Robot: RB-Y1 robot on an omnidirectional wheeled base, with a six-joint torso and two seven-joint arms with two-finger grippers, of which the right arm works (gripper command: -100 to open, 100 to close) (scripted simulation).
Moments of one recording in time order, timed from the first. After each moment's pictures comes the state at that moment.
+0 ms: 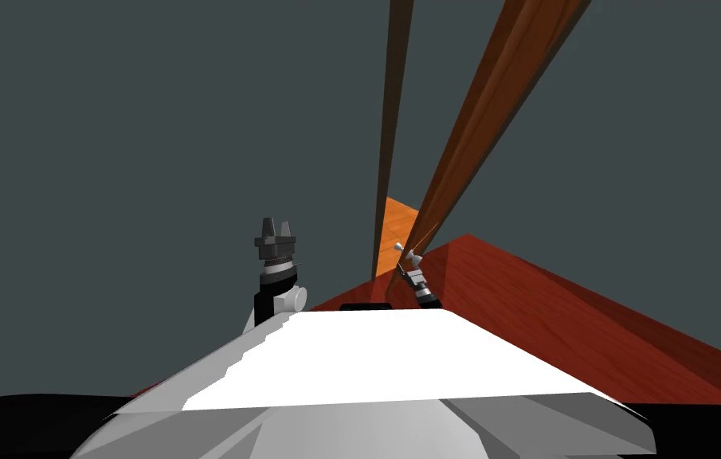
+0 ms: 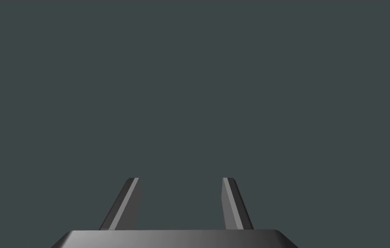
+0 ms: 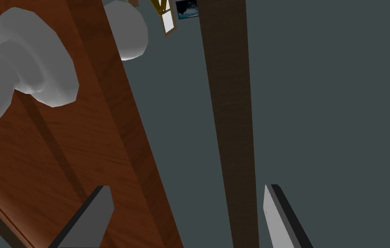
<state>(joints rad) 0.37 -0.02 -0.22 -1.34 0.65 -0.88 0.79</state>
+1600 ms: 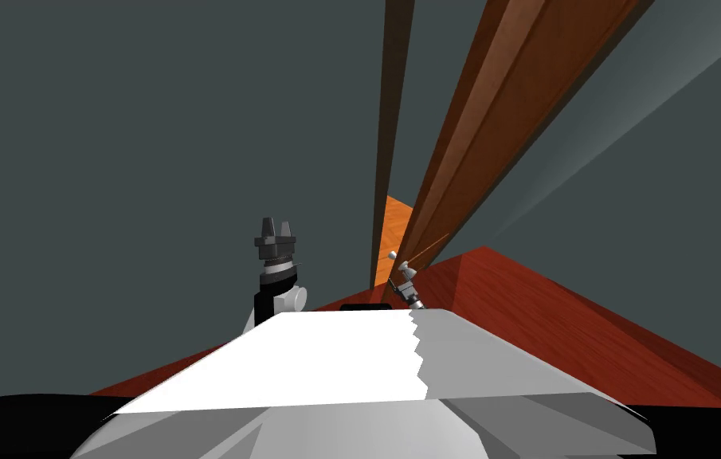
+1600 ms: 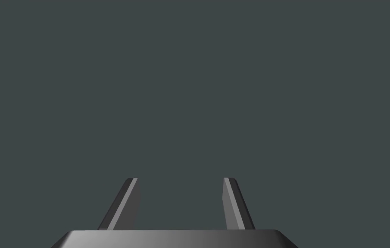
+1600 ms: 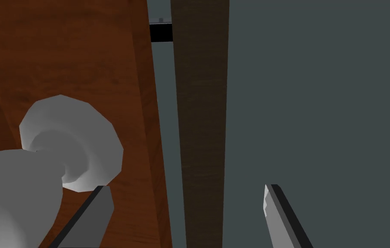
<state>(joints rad) 0.34 0.00 -0.25 -1.08 0.81 -1.07 0.97</state>
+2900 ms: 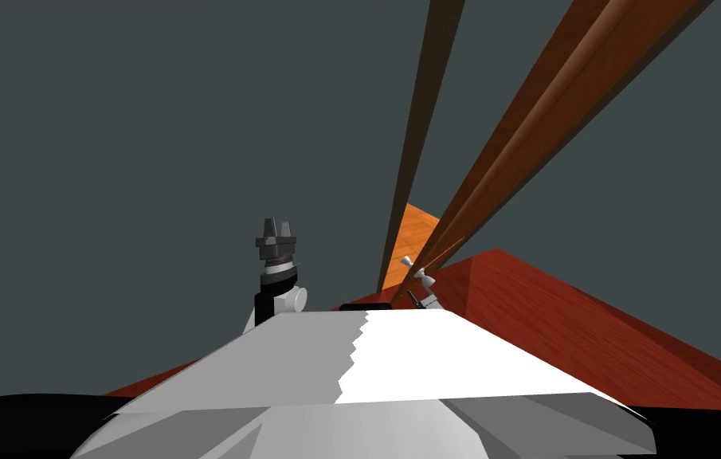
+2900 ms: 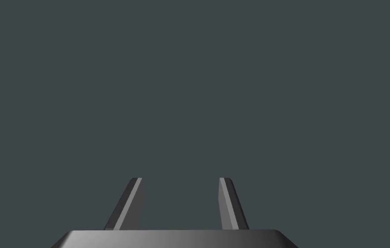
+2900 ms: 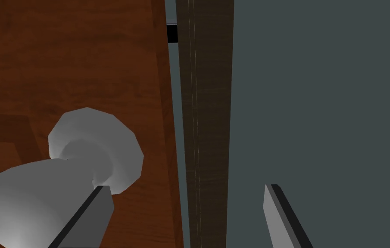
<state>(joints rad) 0.32 -0.22 -0.29 -0.78 0.65 -1.34 1.01</state>
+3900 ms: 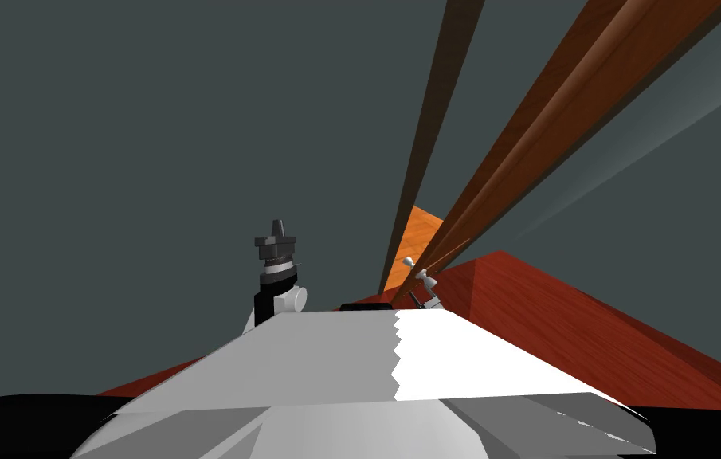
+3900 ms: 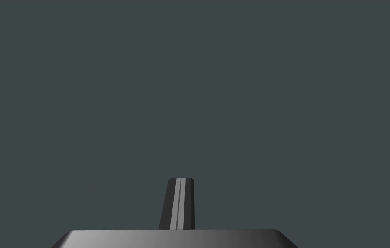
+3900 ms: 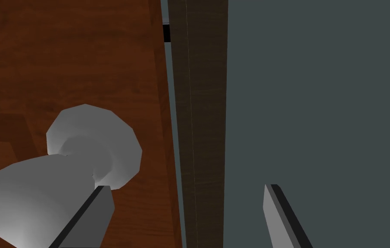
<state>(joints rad) 0.32 -0.25 -0.29 -0.74 0.62 -1.39 1.01</state>
